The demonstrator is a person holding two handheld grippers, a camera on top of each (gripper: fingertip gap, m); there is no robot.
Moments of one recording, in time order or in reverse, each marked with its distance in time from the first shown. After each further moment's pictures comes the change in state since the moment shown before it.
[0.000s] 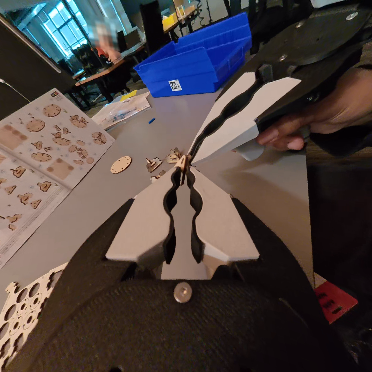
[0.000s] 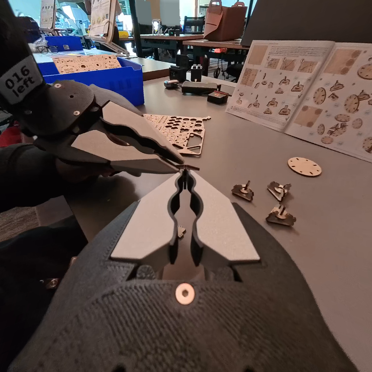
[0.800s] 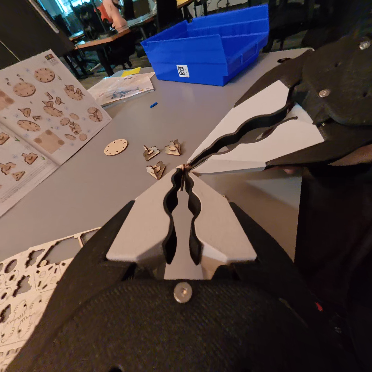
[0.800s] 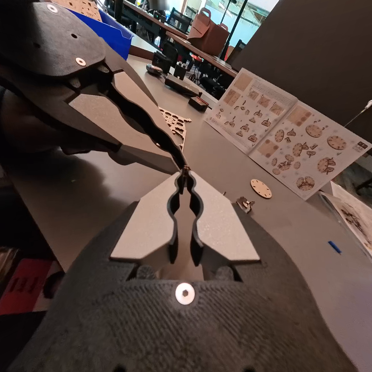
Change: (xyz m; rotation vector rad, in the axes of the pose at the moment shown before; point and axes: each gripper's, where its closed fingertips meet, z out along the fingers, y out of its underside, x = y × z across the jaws) left arm -0.001 0.004 0.001 -0.066 -0.025 -0.155; right arm -0.003 0.003 0.006 -0.013 0.162 -0.370
